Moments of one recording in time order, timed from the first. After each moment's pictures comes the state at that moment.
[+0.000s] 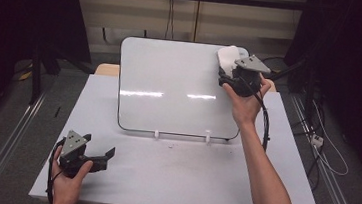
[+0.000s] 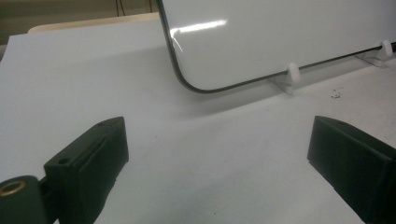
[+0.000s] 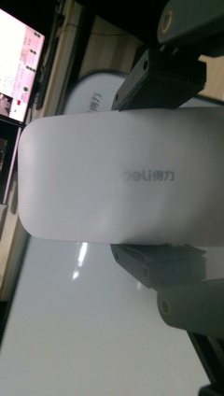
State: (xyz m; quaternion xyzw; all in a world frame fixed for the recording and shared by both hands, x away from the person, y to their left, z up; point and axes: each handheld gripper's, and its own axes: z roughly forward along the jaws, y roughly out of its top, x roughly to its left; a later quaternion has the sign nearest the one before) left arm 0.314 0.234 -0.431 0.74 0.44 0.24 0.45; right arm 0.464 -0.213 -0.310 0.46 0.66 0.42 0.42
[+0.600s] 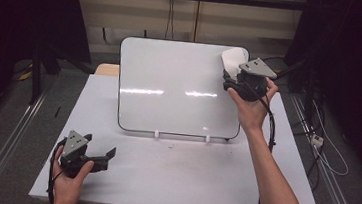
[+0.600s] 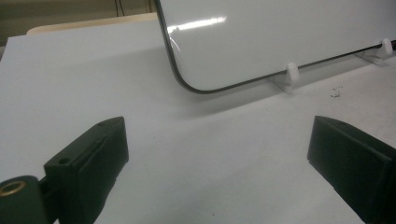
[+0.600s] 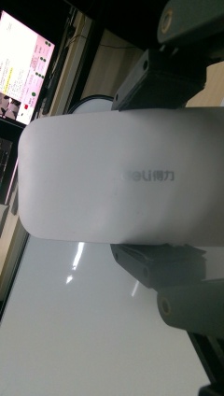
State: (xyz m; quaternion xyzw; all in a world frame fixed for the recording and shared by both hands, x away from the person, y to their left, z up) left arm 0.314 0.232 -0.431 0.74 0.44 0.24 0.45; right arm 0.444 -0.220 -0.303 0.44 0.67 0.41 0.44
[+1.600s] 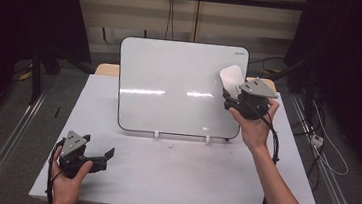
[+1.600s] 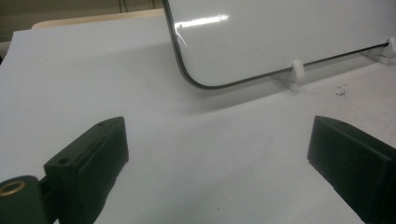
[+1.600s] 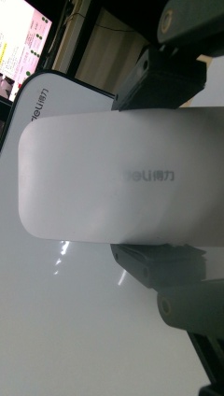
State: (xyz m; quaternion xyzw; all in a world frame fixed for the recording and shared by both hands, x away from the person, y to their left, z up) left arm 0.313 0.235 -0.432 0.74 0.45 0.24 0.45; right arm 0.409 -0.227 -0.331 0.42 0.69 0.41 0.42
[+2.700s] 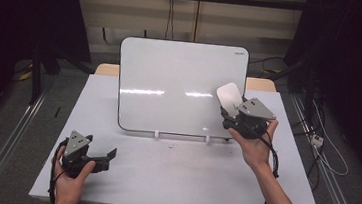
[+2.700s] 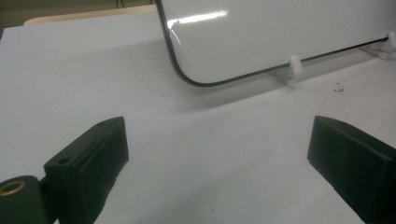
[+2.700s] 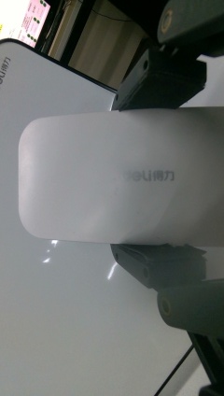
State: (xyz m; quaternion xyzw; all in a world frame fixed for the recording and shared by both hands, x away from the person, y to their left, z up) left arm 0.315 0.229 -0.434 0.74 0.44 0.24 0.44; right arm 0.371 -0.224 -0.355 0.40 0.72 0.40 0.41
